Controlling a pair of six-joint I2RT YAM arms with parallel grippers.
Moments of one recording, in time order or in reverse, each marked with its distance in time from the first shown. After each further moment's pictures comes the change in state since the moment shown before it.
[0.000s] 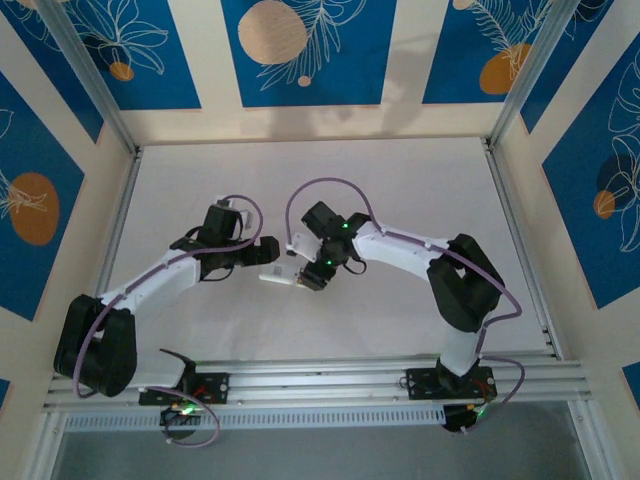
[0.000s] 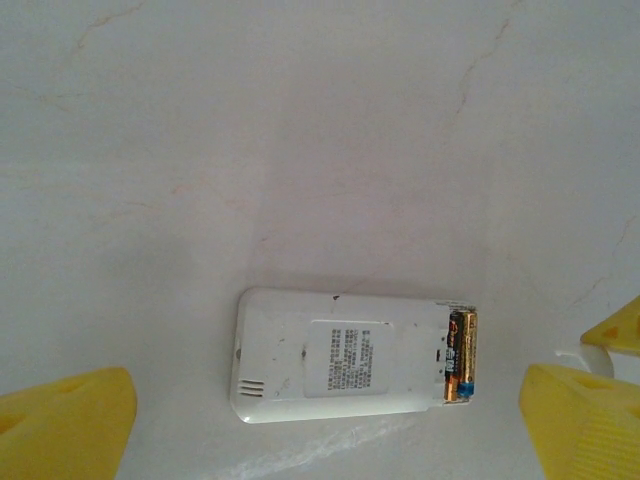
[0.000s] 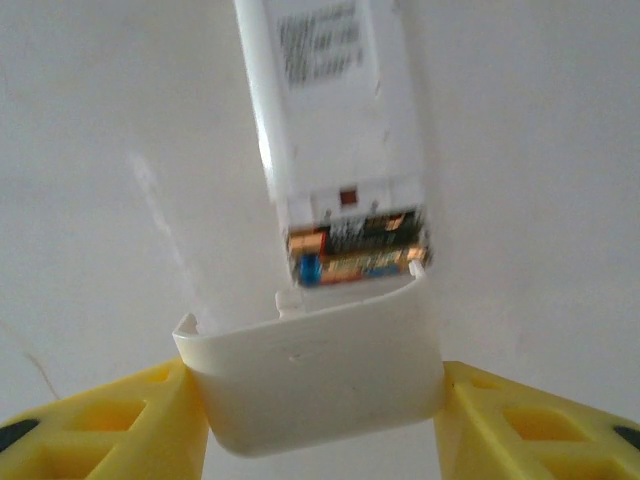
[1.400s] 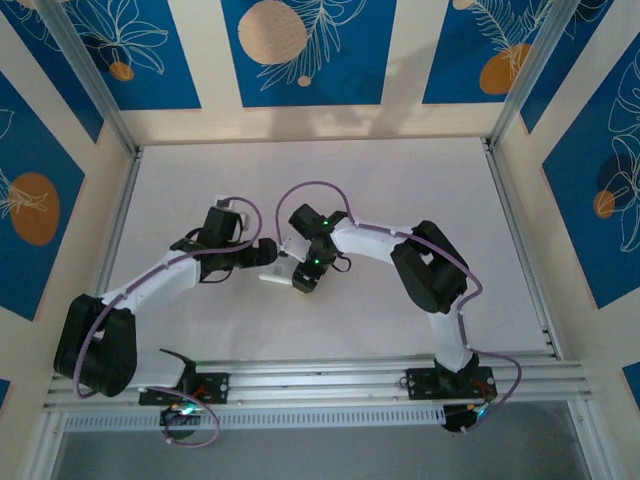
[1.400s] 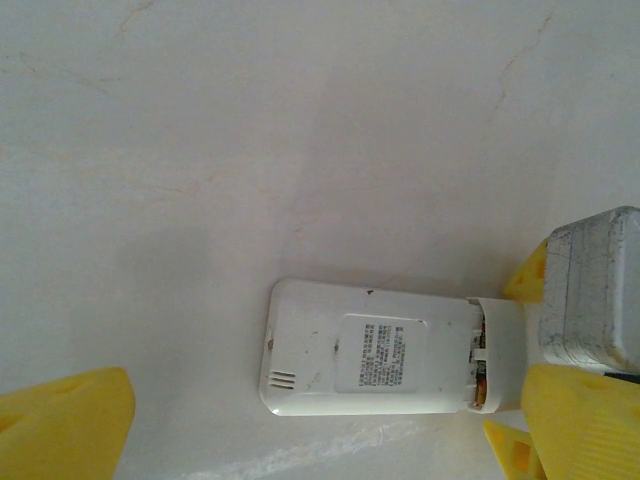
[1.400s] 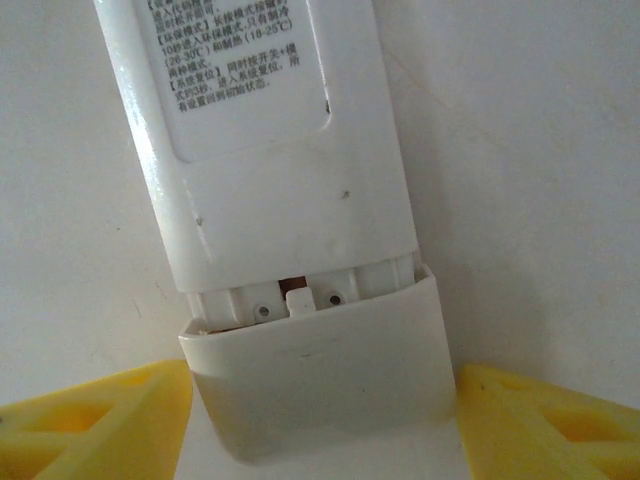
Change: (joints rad) left arm 0.000 0.000 -0.011 -0.011 -0.039 -0.008; right arm -0.002 0.216 0.124 -0.031 -0.002 0.040
